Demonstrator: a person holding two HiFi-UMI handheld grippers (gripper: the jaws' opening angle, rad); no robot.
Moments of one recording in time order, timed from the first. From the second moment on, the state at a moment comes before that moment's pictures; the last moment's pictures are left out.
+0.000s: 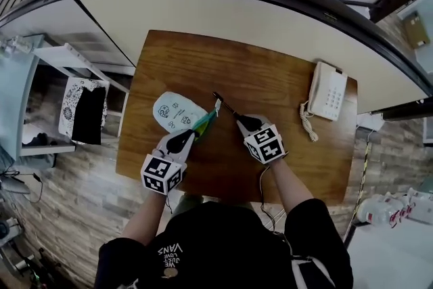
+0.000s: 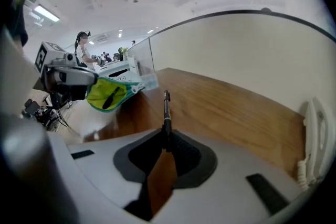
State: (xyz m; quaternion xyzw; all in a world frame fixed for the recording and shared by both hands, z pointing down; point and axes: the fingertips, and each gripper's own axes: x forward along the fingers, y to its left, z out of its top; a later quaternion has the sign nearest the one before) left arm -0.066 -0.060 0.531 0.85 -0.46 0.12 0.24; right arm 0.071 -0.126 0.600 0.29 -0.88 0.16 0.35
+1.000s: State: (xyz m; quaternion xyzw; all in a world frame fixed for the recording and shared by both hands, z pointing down) left arm -0.032 -0.060 0.522 0.90 -0.37 0.11 0.22; right arm 0.092 -0.002 0.541 0.36 -0.86 0.20 0.30
